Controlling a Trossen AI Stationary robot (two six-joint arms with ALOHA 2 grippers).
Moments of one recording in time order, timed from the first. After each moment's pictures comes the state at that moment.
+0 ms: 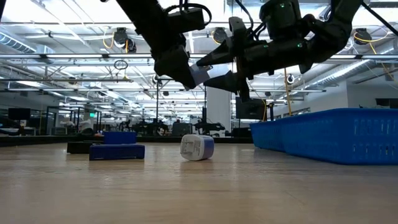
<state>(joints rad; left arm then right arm) -0.15 1.73 1.22 -0.38 -0.71 0.17 -0.11 1.64 0.65 0.84 0.00 0.62</state>
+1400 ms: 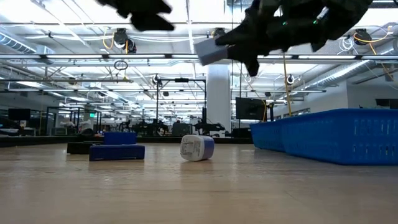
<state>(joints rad) -0.12 1.19 0.86 -0.05 -0.18 0.07 -0.13 1.35 0.65 0.54 -0.18 0.38</state>
